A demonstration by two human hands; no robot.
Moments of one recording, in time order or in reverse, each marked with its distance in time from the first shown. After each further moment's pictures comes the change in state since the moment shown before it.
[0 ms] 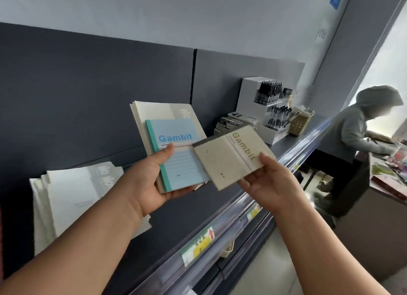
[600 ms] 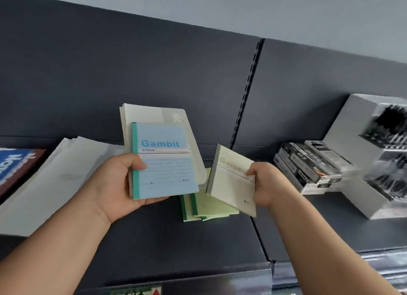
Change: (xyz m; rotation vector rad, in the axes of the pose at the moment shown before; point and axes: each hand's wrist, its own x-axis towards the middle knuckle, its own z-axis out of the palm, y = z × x) left_hand 0.073 -0.034 0.021 -0.125 0.396 0.290; right_hand 0.256 -0.028 0.027 -0.828 -0.306 0.365
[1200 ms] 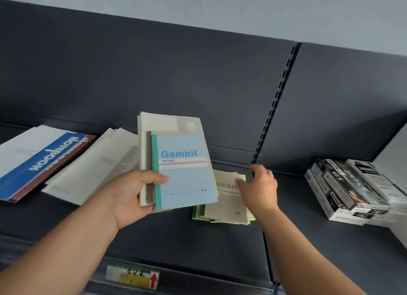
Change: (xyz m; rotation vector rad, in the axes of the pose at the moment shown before) left_hand -0.025 -0.027 0.014 0.092 0.240 -0.001; right_hand 0.026 0.027 0.022 -0.890 0.125 -0.604
